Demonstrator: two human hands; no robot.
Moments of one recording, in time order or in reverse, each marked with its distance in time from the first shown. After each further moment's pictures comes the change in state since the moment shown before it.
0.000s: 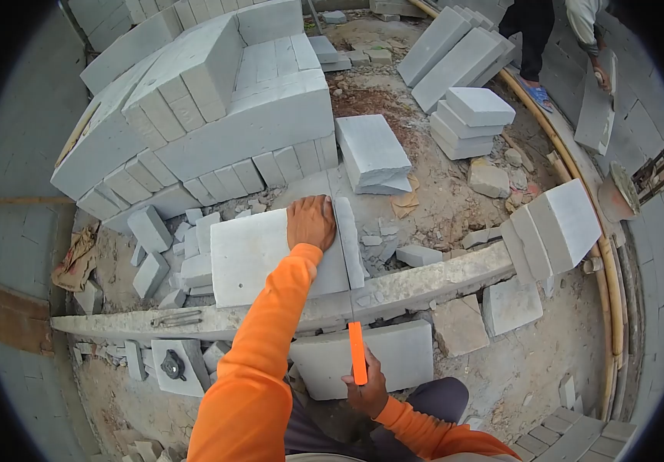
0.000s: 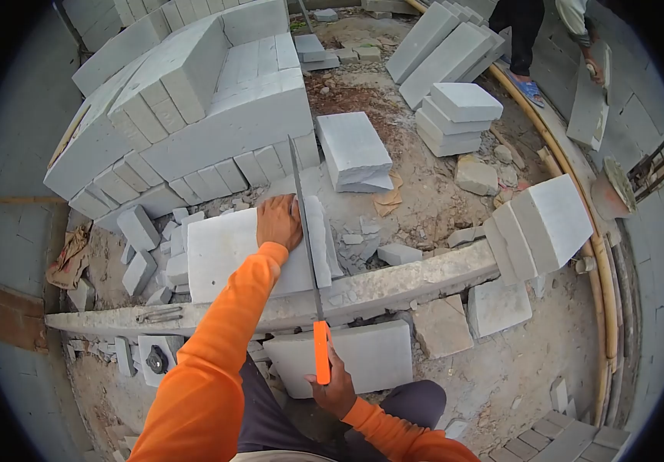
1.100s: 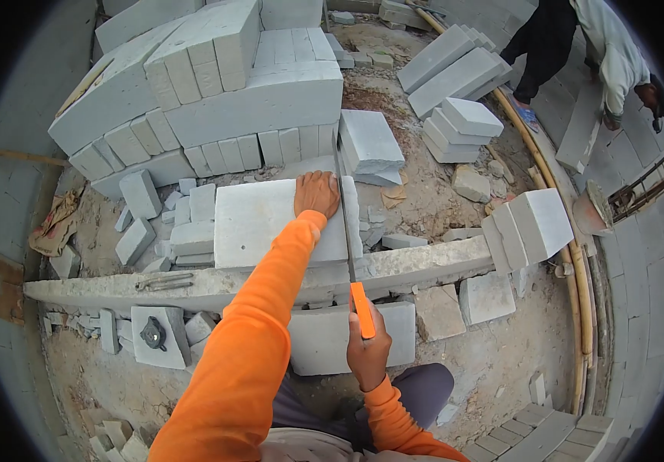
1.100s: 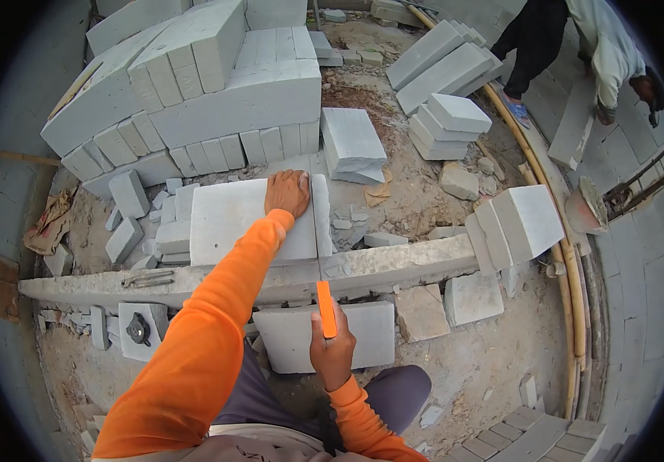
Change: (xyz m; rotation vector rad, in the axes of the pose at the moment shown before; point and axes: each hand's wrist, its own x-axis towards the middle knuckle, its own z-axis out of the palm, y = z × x) left_hand -0.010 -0.010 -0.004 -0.088 -0.003 -0.024; right_hand 0.035 -0.087 0.009 -0.178 0.331 0.013
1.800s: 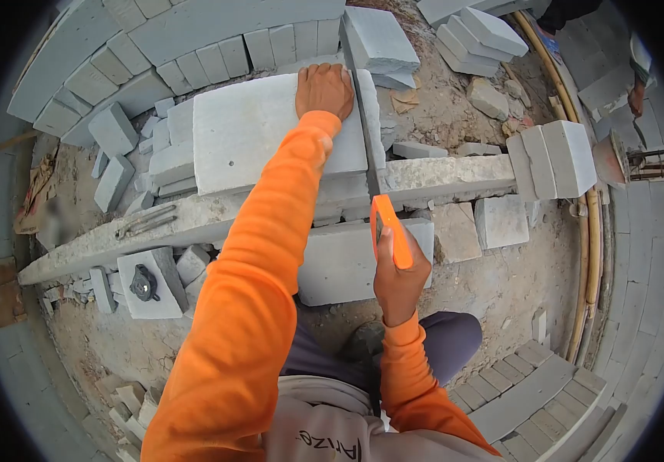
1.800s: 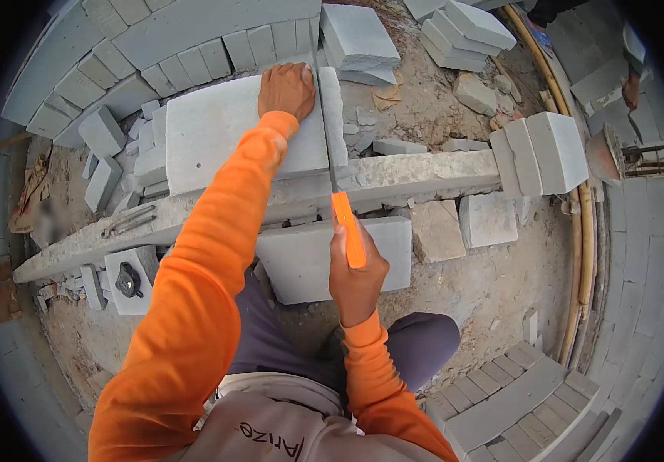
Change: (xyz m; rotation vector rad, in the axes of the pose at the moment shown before) left_hand -0.009 -0.003 0.003 0.026 0.006 0.021; right_hand 0.009 -0.006 0.007 -0.028 -0.023 0.296
